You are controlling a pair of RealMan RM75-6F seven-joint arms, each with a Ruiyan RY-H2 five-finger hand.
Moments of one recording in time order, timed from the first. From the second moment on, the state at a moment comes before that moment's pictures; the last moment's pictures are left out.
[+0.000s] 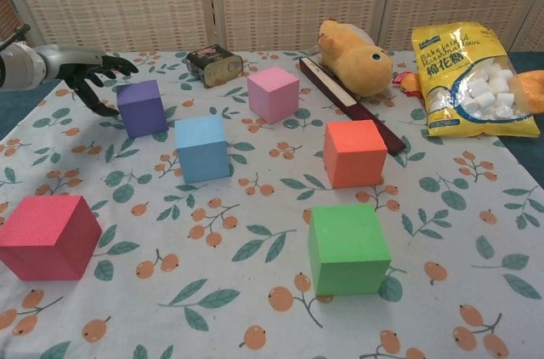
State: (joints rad) left arm -0.90 -1.52 -0.29 -0.90 1.03 0.40 -0.14; right arm 0.13 -1.08 0.08 -1.64 -1.49 1.41 0.14
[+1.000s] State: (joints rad) left arm -0.87 -1.44 -0.24 -1.03 1.05 0.59 -0.06; right arm 0.13 -1.09 0.07 -1.62 -1.51 1.42 0.17
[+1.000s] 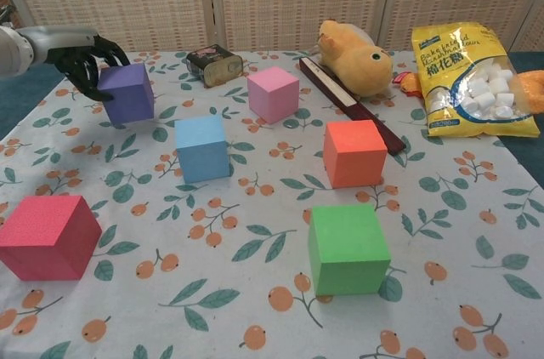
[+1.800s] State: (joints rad) left arm -0.70 -1.42 -0.08 -1.27 1.36 0.89 -0.01; right arm 0.11 -1.09 0.05 -1.64 -1.53 1.46 0.15
